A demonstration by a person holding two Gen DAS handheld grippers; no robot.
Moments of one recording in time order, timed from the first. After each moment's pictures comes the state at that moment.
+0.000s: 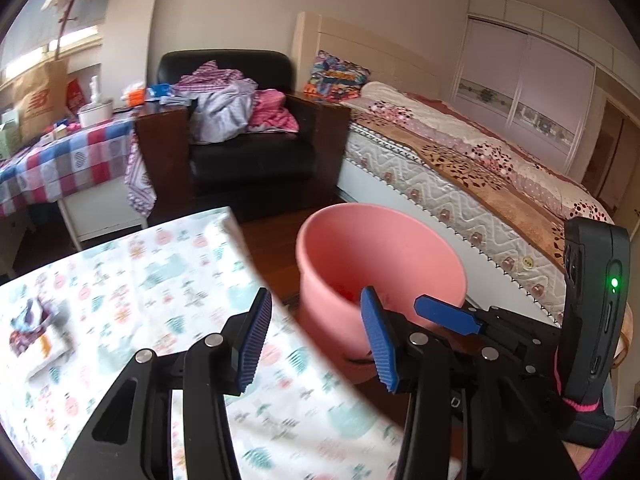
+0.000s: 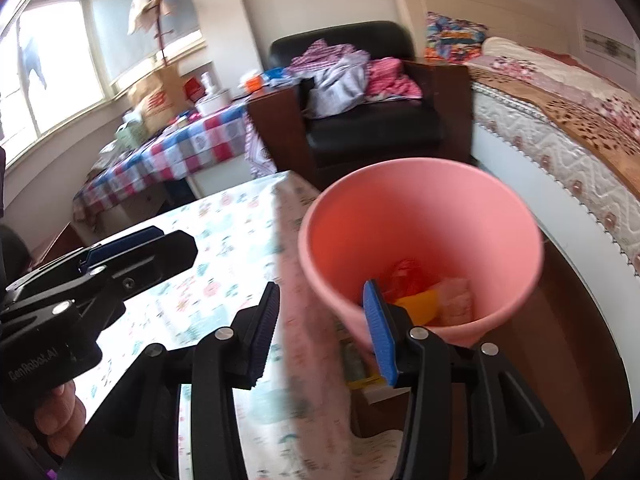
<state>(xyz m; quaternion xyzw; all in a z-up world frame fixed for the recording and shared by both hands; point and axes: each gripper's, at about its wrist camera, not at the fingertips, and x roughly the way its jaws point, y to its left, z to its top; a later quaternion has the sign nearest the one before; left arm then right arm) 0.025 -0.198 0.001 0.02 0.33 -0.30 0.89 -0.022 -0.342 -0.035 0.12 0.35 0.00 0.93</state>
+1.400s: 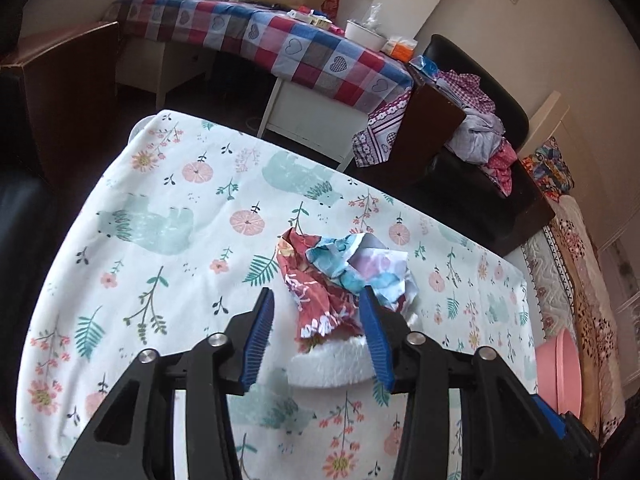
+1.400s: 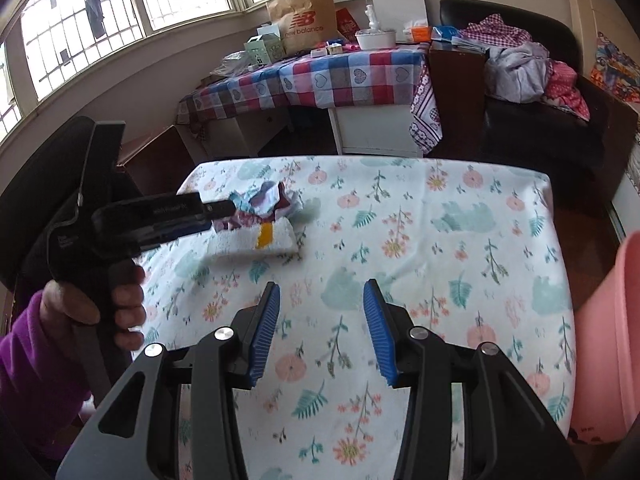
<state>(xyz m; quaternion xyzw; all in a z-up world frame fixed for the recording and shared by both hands) 0.139 0.111 -0.087 -0.23 0.42 0.00 0.88 0.076 -0.136 -0.040 0.03 0.40 0.23 0.89</state>
